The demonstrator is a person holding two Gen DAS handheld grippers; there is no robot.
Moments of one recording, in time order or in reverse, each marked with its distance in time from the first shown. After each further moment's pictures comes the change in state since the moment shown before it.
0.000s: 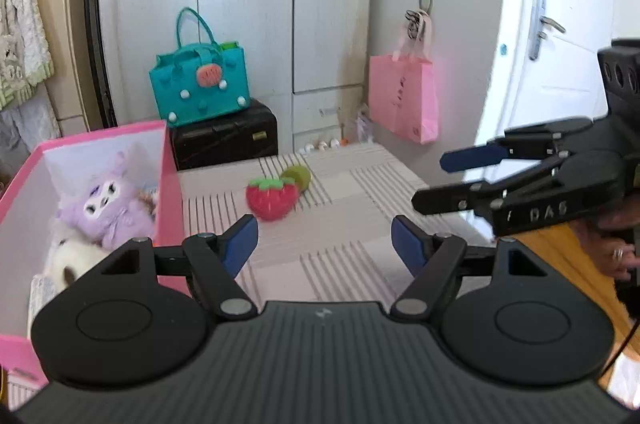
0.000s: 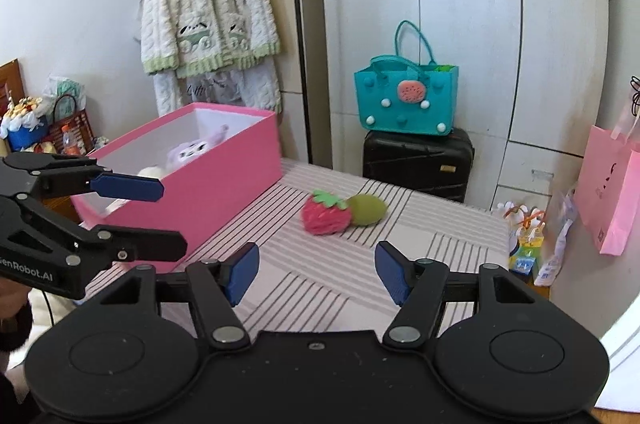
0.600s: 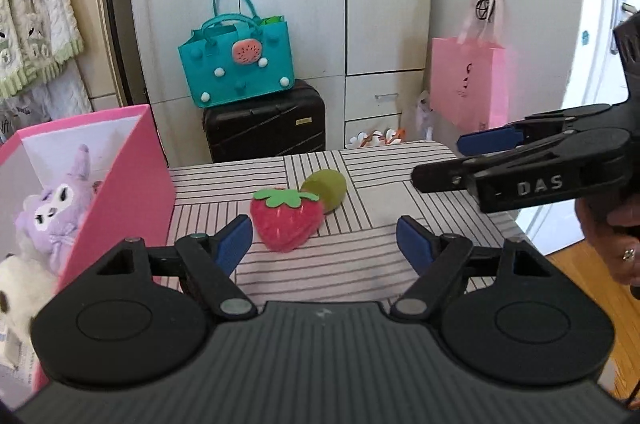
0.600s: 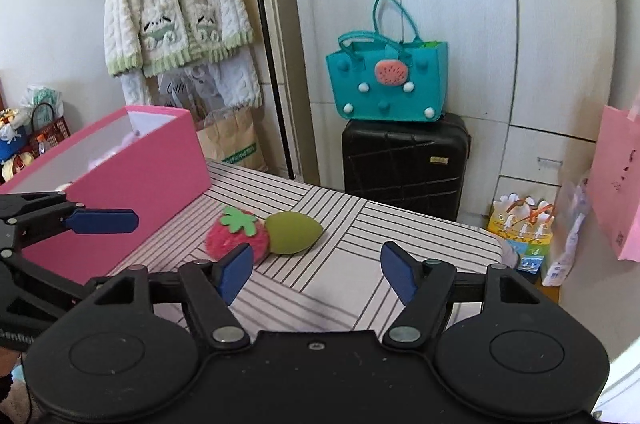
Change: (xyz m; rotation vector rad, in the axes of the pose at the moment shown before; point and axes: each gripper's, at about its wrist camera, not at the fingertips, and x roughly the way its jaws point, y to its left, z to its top) left arm 0.121 -0.010 0.013 -0.053 0.071 0.181; right arm 0.104 -0.085 0.019 0.043 0.047 0.034
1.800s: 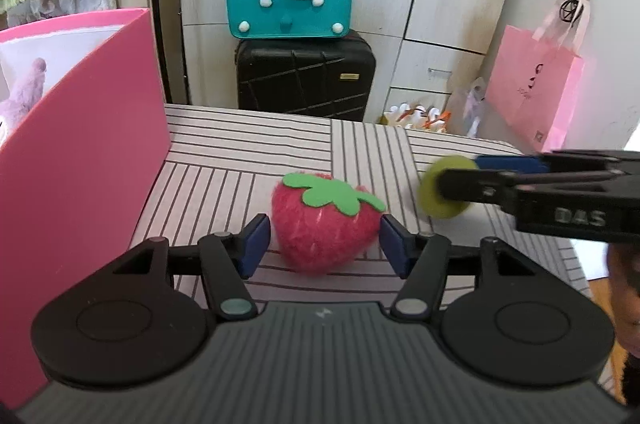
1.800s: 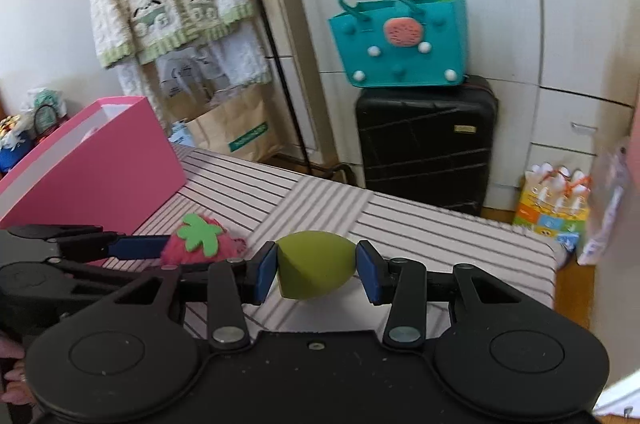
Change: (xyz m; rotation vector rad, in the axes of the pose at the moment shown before) left arm 0.089 0.032 0.003 -0.231 0.147 0.073; right arm 0.070 -0.033 0.008 0.072 0.080 0.076
